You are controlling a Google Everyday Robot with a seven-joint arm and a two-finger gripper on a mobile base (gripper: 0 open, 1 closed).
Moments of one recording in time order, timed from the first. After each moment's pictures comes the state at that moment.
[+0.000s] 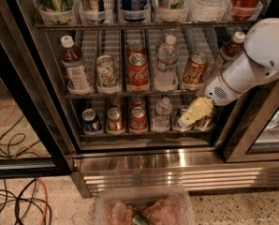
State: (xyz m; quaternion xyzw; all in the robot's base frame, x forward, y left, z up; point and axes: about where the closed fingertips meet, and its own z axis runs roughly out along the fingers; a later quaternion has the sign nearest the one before) arm 0.546 -0.167 0.799 -0.45 0.86 0.14 0.21
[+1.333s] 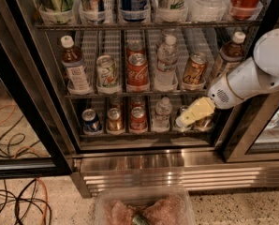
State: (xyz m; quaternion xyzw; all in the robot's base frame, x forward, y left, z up) arm 0.549 -0.169 0.796 -0.39 0.87 0.17 0.25
